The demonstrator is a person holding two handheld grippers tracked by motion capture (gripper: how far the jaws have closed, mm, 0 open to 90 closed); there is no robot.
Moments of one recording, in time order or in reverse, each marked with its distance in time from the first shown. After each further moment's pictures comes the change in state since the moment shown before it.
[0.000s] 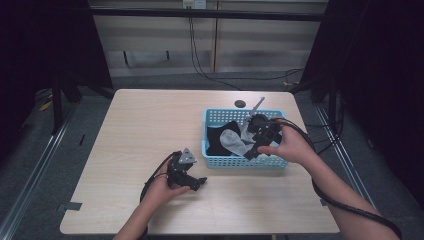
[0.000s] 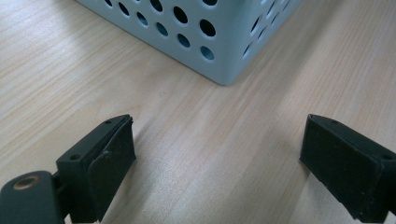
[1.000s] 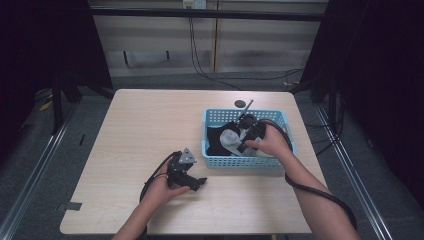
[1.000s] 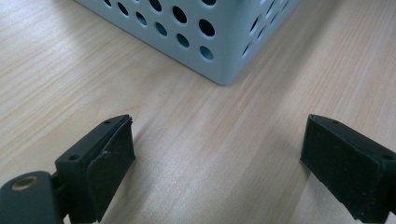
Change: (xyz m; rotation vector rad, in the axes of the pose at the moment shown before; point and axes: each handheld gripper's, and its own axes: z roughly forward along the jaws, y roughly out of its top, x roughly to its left) left arm 0.000 0.000 0.000 -0.001 -0.005 -0.003; right arm -0.053 0.014 0.087 0.058 -0.013 0.163
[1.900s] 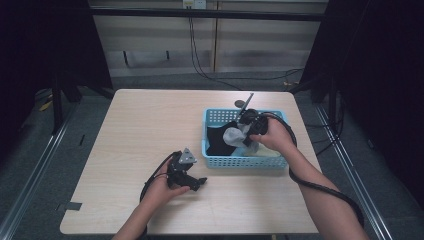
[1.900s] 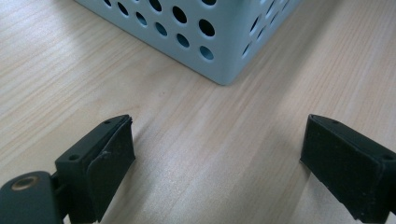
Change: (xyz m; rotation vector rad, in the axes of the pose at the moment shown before) left arm 0.000 0.000 0.000 -0.001 0.001 0.002; right arm 0.003 0.006 -0.035 0.055 -0.010 -0.056
